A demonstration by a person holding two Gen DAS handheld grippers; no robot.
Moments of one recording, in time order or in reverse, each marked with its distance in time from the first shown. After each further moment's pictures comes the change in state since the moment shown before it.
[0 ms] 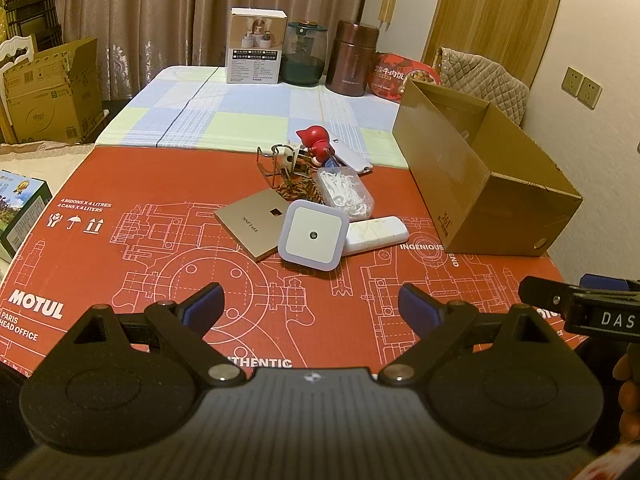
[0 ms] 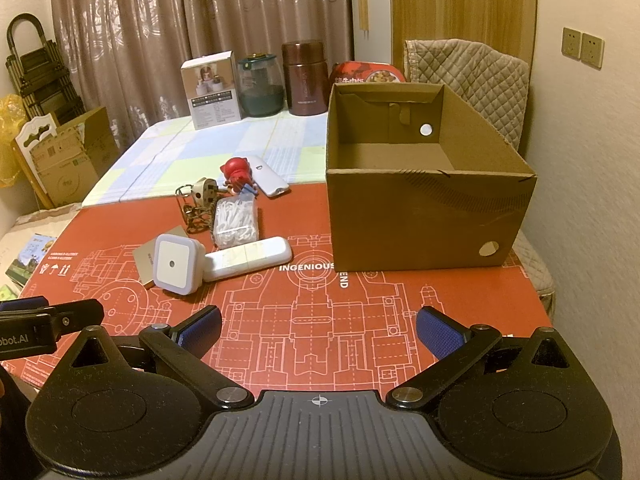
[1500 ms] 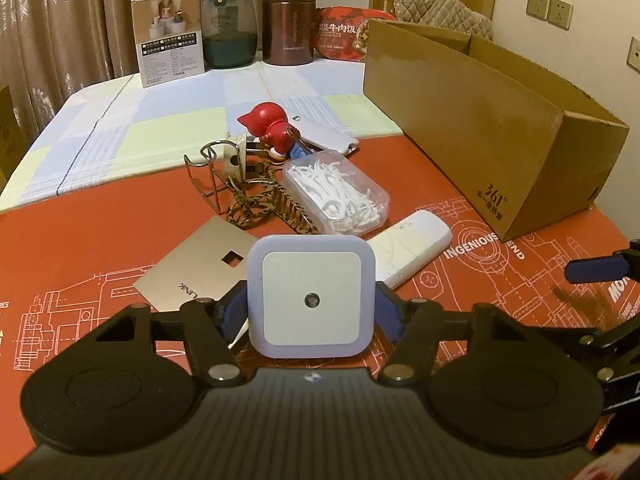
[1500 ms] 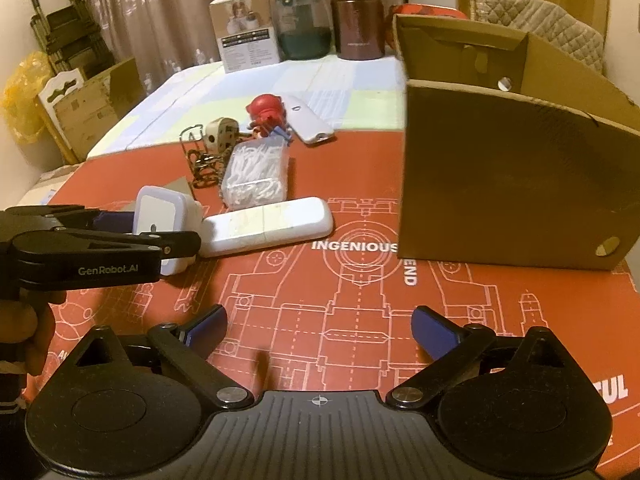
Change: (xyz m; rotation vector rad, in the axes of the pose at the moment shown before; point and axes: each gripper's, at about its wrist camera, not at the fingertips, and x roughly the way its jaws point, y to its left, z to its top) left arm 0.157 0.003 0.029 0.249 0.028 -0.092; right arm 0.125 0.003 -0.004 -0.083 0.113 0.137
